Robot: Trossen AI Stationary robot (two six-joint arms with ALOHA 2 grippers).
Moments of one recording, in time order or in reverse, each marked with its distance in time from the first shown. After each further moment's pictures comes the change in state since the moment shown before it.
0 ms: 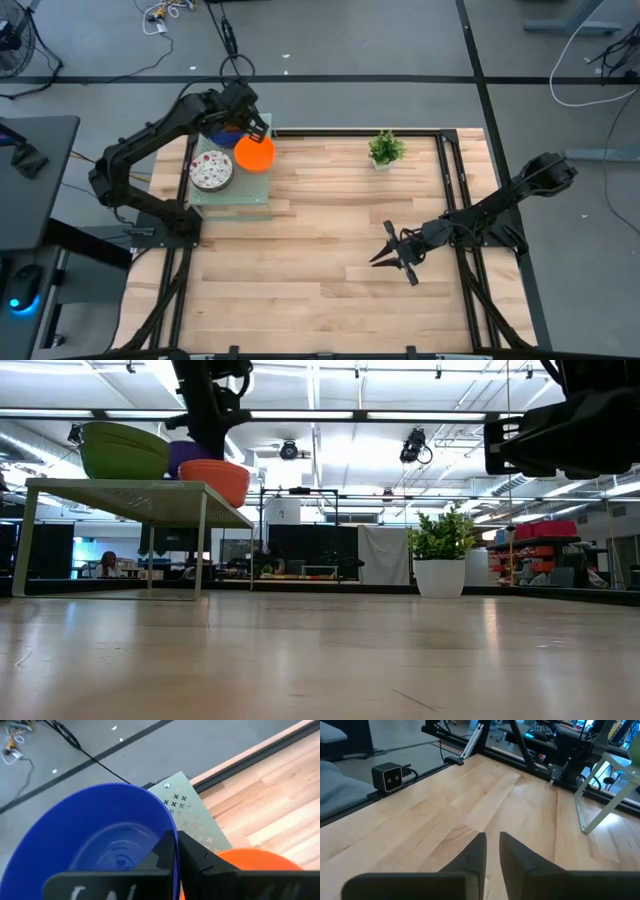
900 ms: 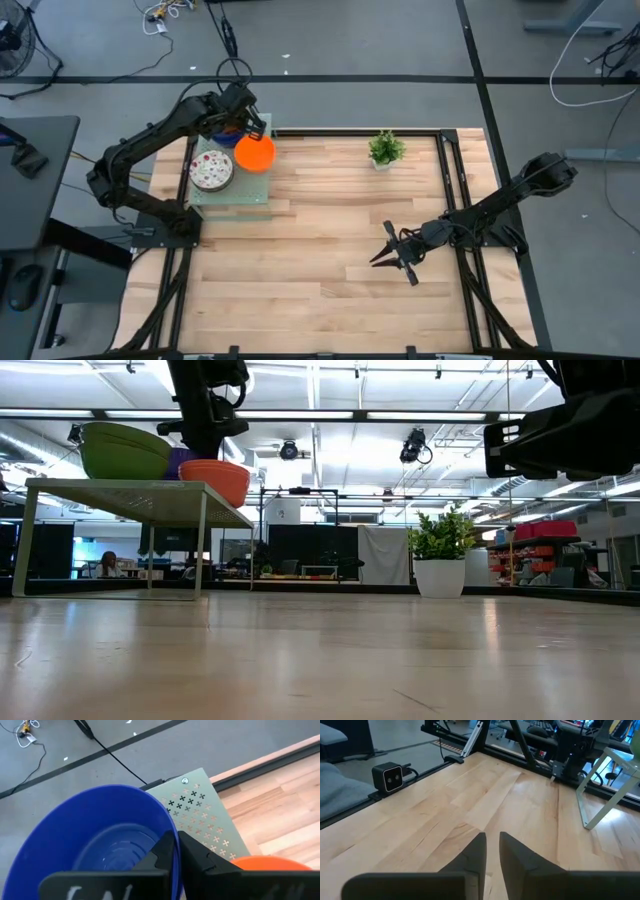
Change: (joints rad) left arm 0.025 -0.013 -0.059 0.022 -0.045 -0.089; right arm 0.000 0.000 0.000 -0.007 0.000 0.023
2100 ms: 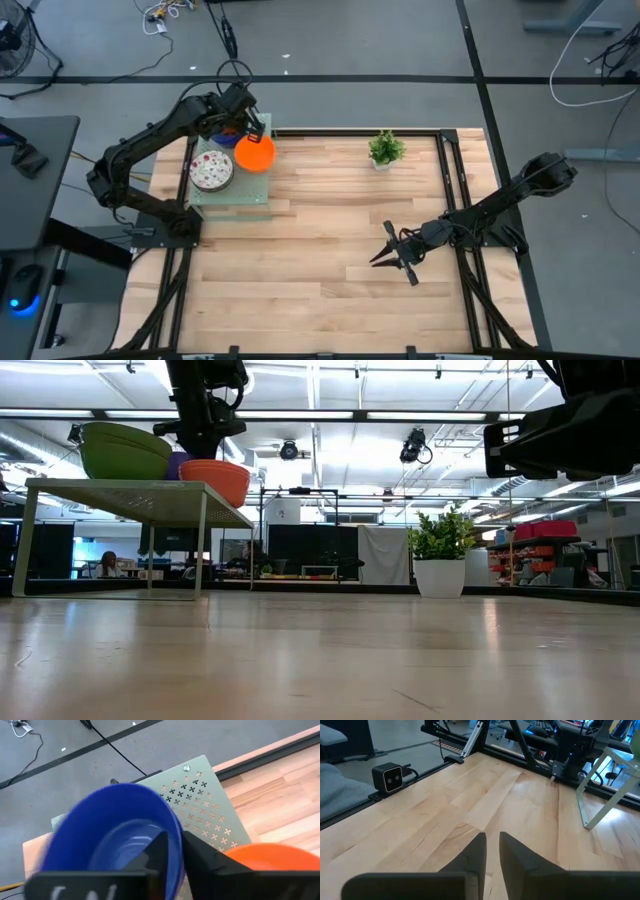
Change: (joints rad) left arm 0.001 0.000 0.001 -0.046 0.022 -0.023; right arm 0.000 0.000 0.000 0.001 0.000 0.003
